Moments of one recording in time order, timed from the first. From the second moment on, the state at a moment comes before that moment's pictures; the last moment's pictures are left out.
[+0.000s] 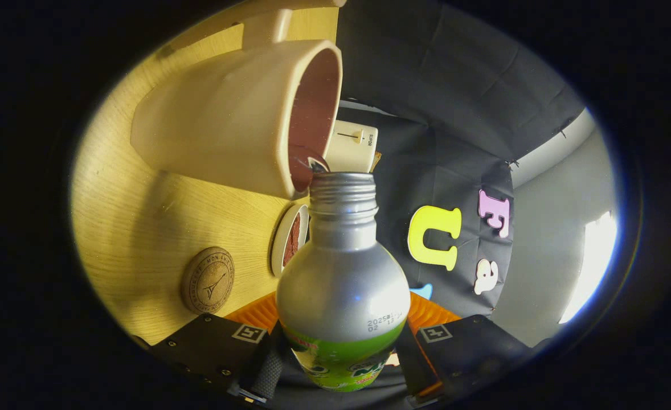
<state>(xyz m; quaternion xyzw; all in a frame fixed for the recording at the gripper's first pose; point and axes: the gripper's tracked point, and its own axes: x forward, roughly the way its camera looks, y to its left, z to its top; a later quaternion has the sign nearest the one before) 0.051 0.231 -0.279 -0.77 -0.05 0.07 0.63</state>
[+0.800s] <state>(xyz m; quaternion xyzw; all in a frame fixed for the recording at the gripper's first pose) 0.050 0.231 -0.265 -0.79 -0.07 0.06 0.60</state>
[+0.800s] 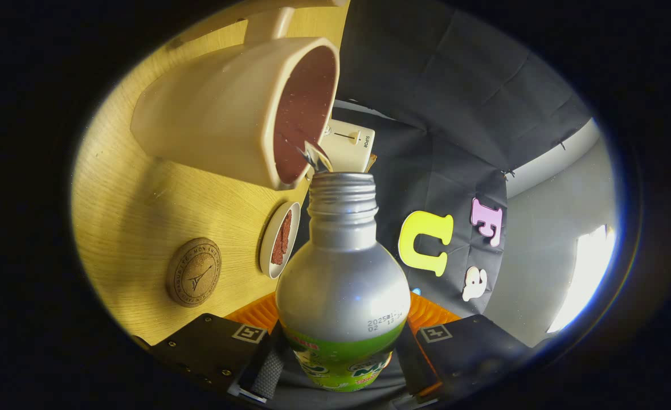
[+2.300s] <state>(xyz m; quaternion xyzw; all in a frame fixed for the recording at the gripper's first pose) 0.048 0.239 -0.245 -0.83 -0.12 0.04 0.54</state>
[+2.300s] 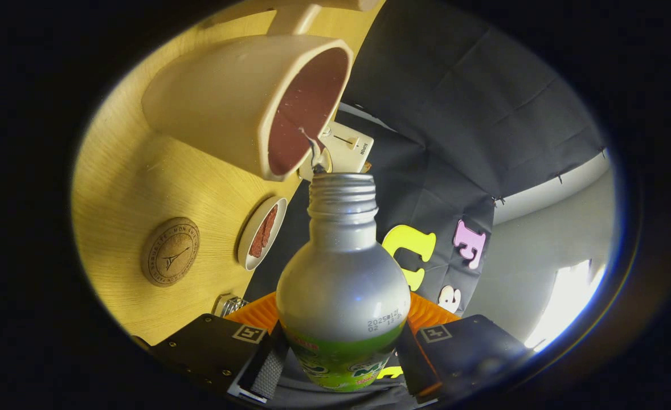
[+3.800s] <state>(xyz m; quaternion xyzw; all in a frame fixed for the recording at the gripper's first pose) 0.049 0.250 -0.227 -0.89 -0.17 0.02 0.43</state>
